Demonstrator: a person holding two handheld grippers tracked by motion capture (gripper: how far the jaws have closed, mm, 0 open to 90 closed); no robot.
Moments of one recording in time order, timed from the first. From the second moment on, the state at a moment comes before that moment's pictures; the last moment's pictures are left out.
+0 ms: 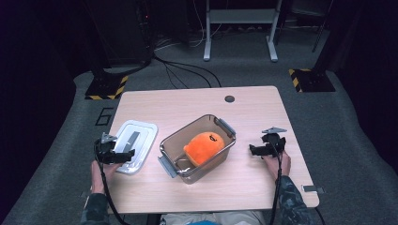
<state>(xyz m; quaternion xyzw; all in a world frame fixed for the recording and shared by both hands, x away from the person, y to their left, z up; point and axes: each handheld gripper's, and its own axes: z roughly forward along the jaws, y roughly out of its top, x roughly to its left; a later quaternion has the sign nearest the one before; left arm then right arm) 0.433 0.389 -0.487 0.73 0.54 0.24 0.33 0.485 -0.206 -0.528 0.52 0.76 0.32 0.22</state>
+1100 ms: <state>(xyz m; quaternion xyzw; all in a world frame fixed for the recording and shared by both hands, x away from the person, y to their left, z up) 0.487 0.386 -0.510 0.73 0.55 0.25 0.31 0.483 -0.206 -0.527 0.52 0.76 0.33 0.22</state>
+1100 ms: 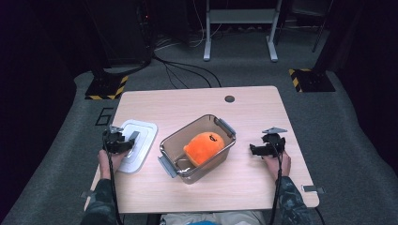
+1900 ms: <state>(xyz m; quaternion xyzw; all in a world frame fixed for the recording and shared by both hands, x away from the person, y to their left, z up) 0.484 0.379 -0.504 0.71 0.56 0.25 0.34 0.483 -0.207 -0.528 0.52 0.75 0.33 0.22</state>
